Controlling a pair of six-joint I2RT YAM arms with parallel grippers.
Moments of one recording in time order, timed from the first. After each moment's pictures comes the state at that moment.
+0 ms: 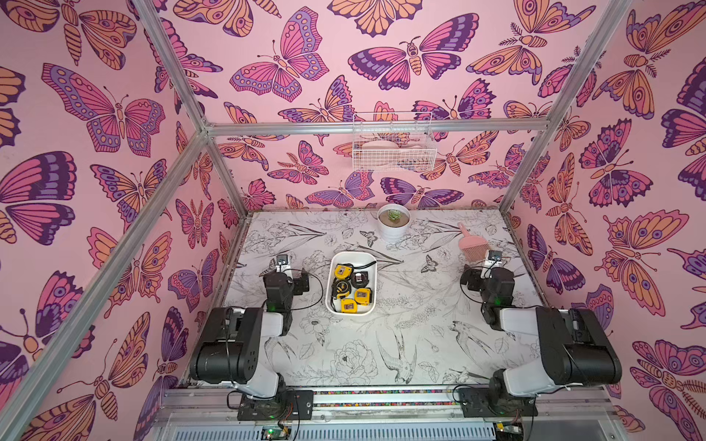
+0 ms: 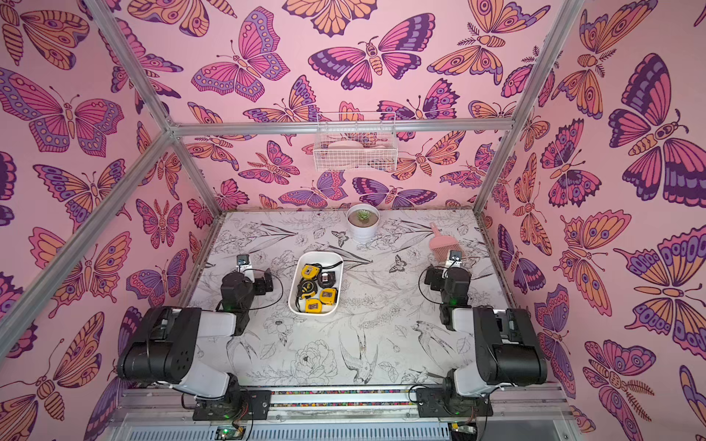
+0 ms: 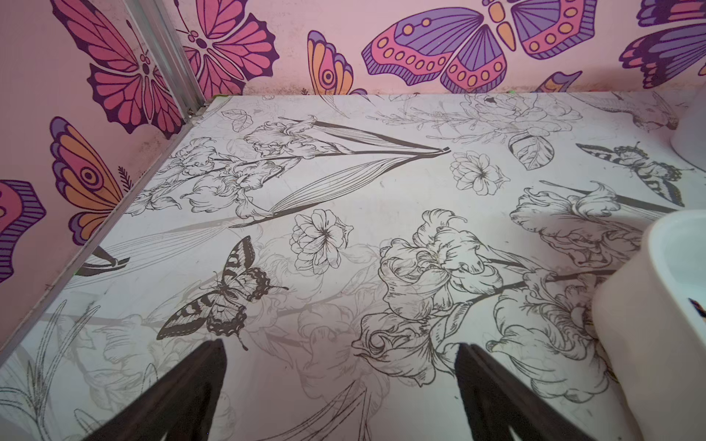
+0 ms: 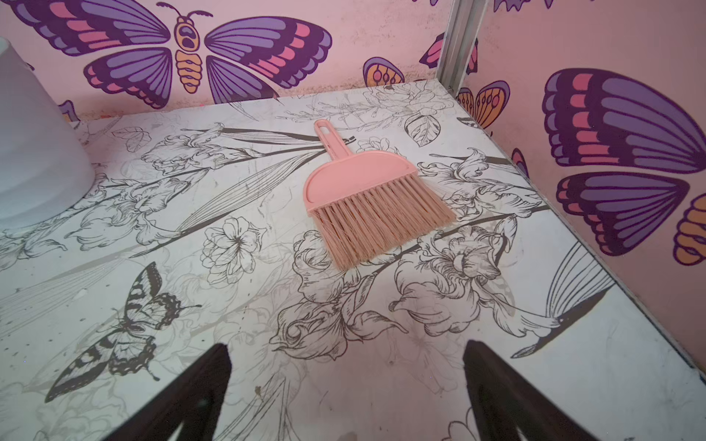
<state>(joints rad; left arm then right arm) -0.03 1.55 0.37 0.81 -0.11 0.01 0.03 1.50 0.39 0.71 0.11 0.05</state>
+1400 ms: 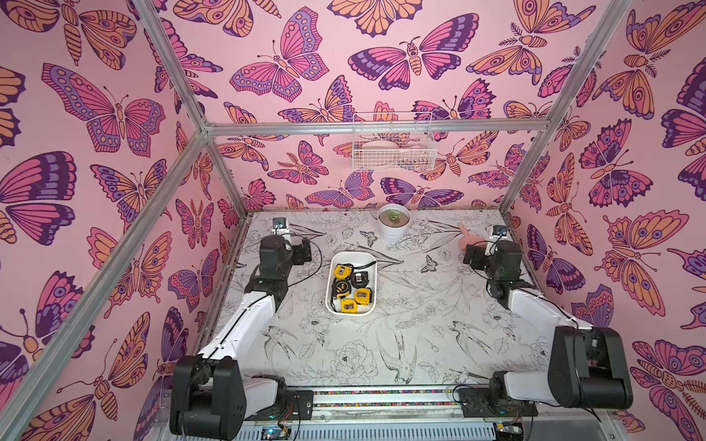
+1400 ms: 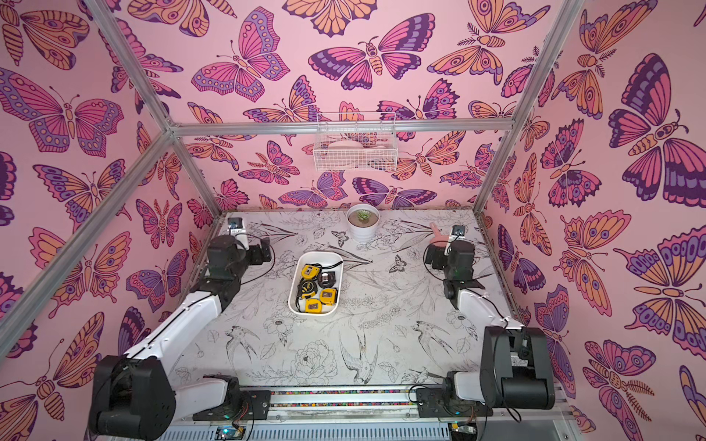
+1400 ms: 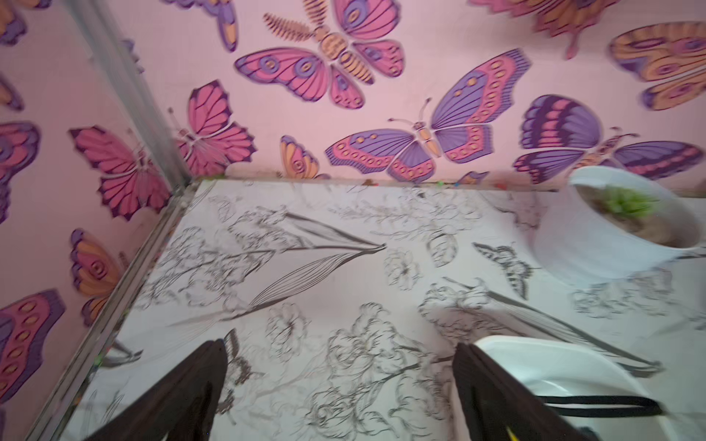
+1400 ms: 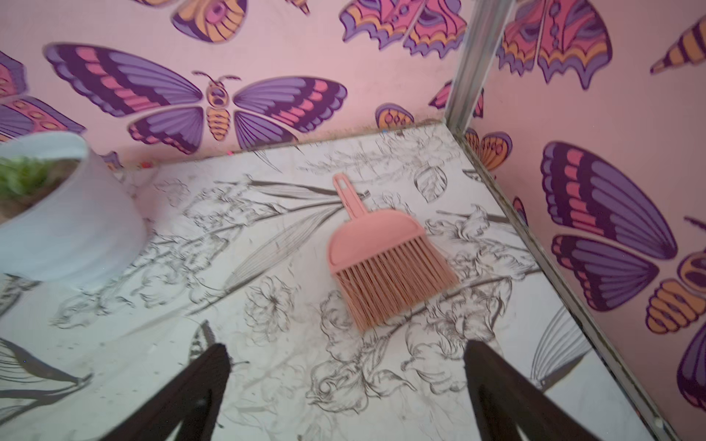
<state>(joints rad) -0.15 1.27 0.93 -0.04 -0.06 -0.07 0.07 1.35 0.76 0.15 0.08 0.10</state>
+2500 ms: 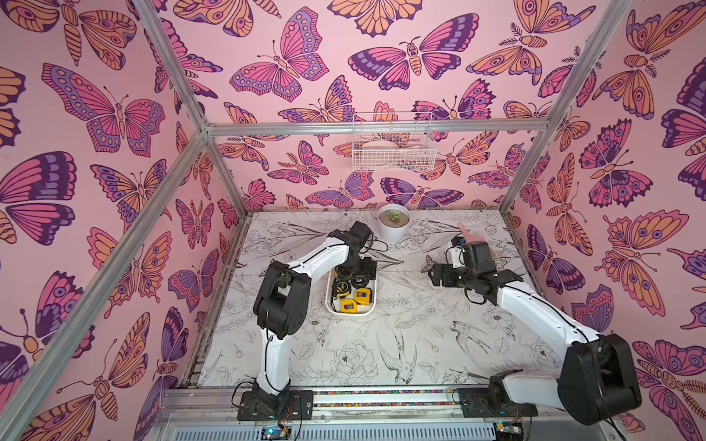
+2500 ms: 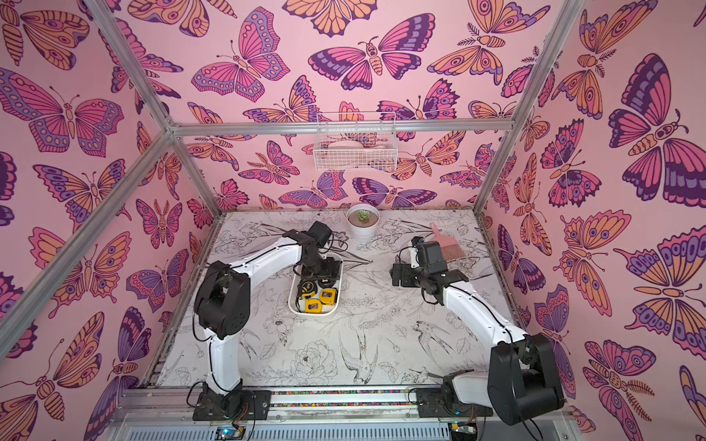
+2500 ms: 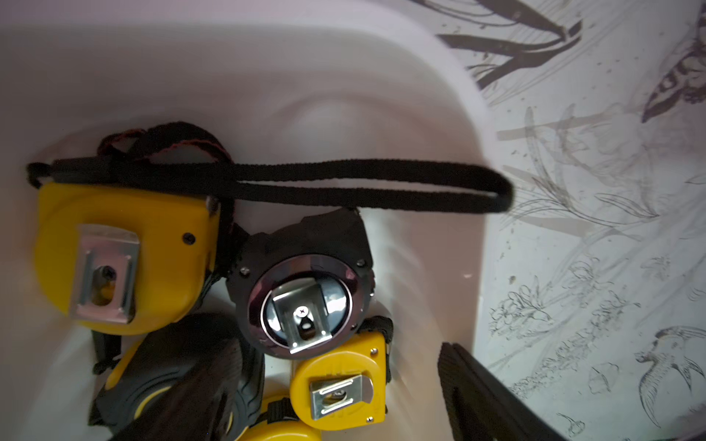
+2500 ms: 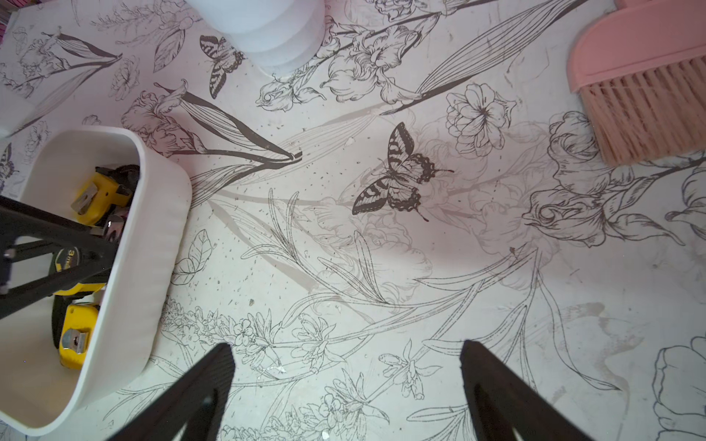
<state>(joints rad) -0.53 2.03 1.61 -0.90 0.13 -0.41 0.33 1.31 0.86 -0.40 -0.12 0.26</state>
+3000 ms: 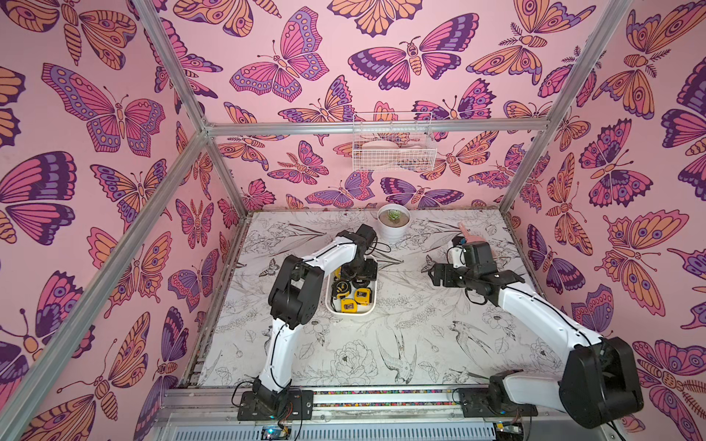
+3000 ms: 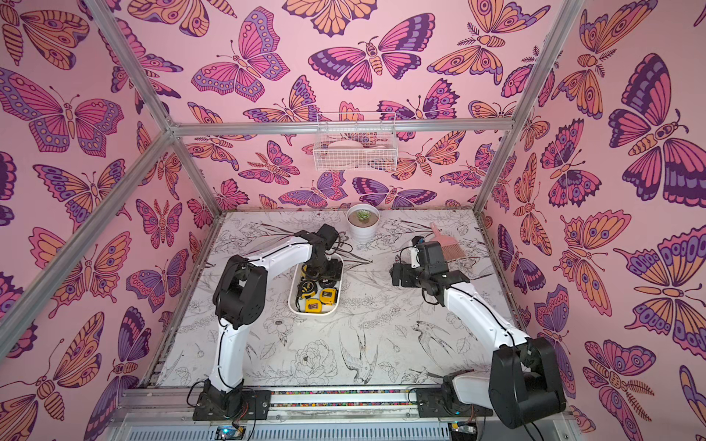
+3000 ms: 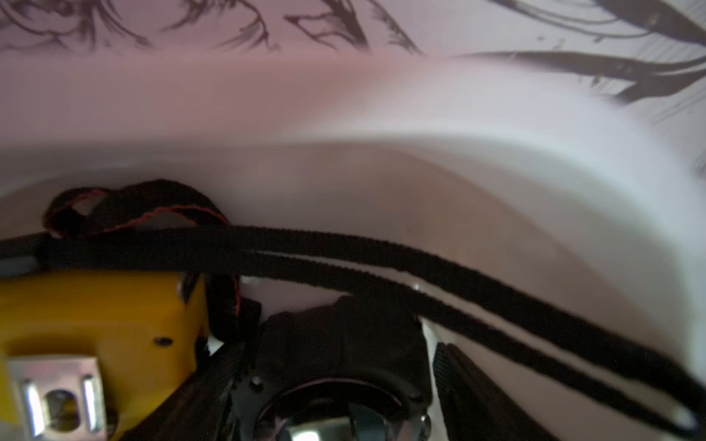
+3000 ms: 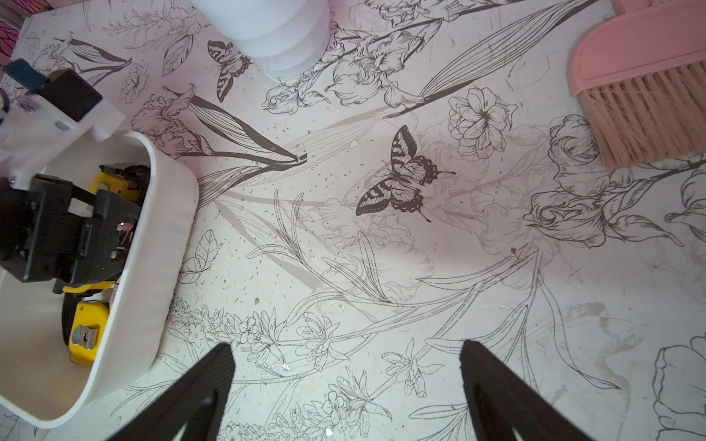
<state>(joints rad) -0.54 2.18 1.71 -0.91 0.07 -0.42 0.33 1.30 0.86 -0.40 -0.13 0.26</state>
